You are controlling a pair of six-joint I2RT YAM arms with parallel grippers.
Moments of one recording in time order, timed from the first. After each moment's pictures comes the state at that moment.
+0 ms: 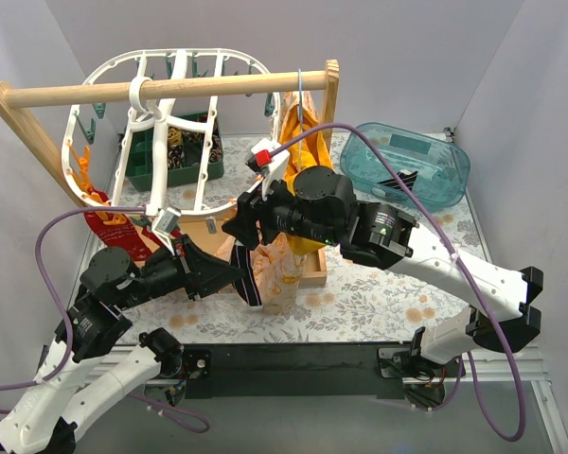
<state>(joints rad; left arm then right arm) -0.68 0.48 0.92 -0.45 0.48 -0.77 1.24 1.44 1.74 -0.51 0.08 0.27</state>
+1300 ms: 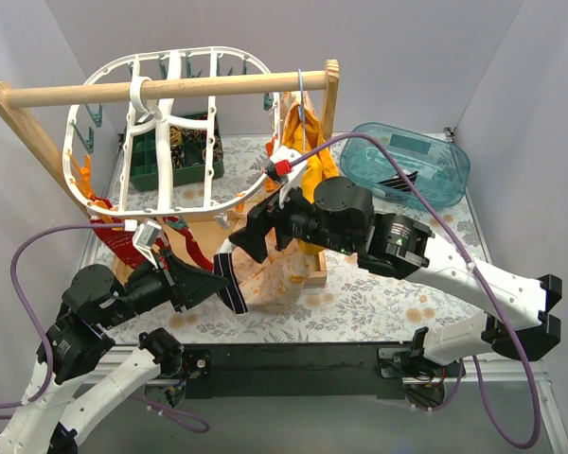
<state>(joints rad) -0.68 0.37 0.95 -0.63 0.36 -0.78 1.24 1.35 1.61 -0.44 0.11 0.26</state>
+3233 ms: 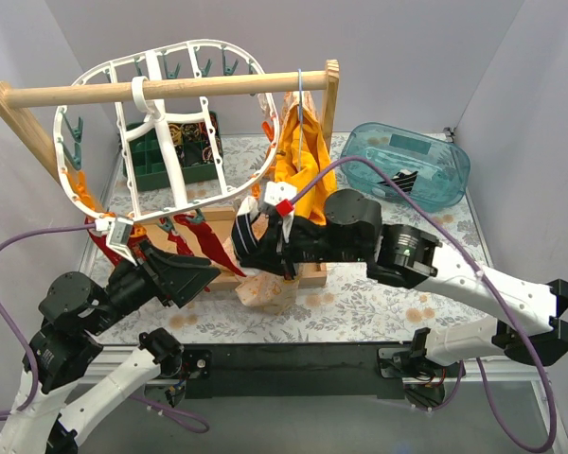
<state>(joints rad) -0.68 0.36 1.03 -0.60 0.23 -0.79 1.26 1.26 1.45 -0.37 -0.30 0.11</state>
